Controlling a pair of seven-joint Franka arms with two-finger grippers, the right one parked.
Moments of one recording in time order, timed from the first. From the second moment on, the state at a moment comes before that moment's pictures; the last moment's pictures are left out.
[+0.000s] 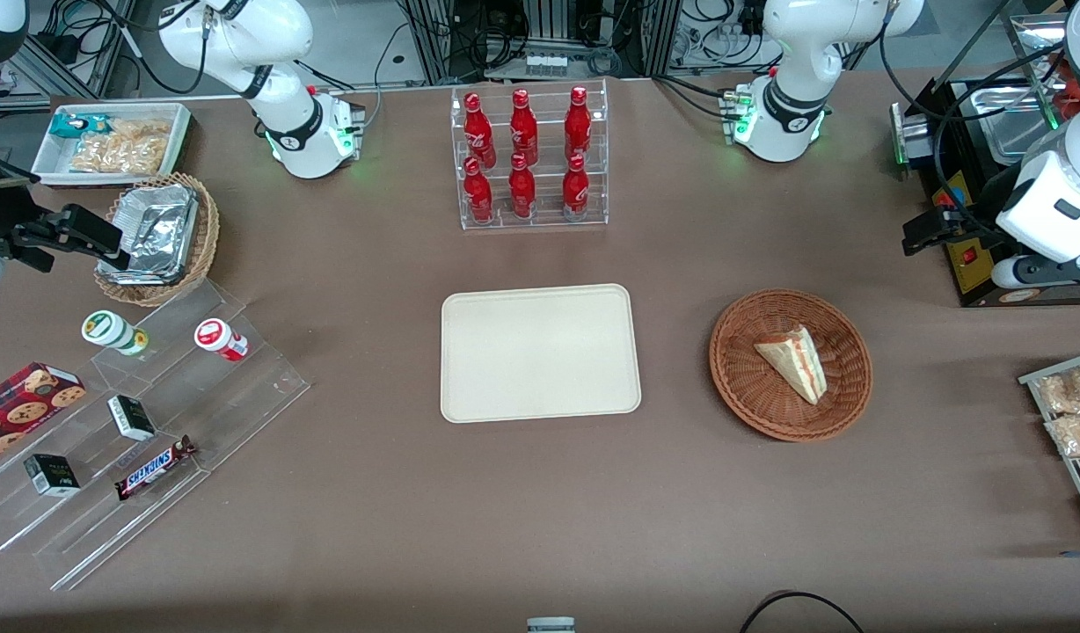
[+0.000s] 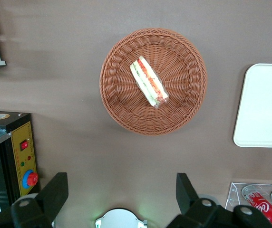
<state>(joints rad) 0.02 0.01 -0.08 -1.59 0.00 1.46 -0.13</state>
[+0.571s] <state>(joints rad) 0.02 0.05 -0.08 -1.69 0.00 1.56 -0.13</state>
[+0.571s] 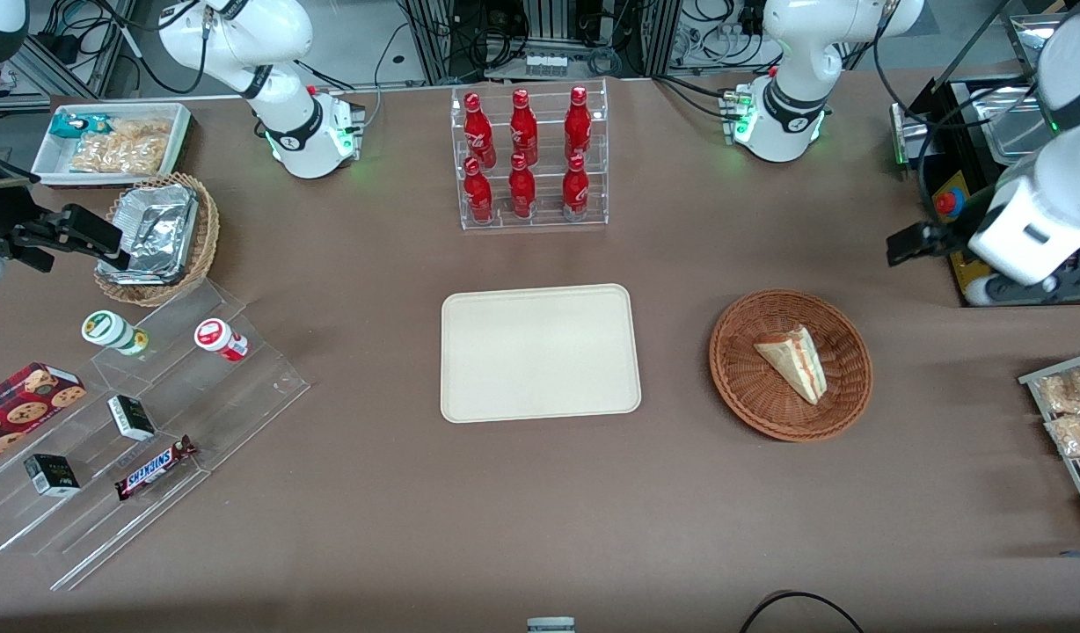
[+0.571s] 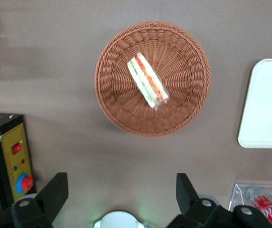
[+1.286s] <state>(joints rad) 0.02 0.10 -0.09 -2.04 0.00 2.03 -0.25</state>
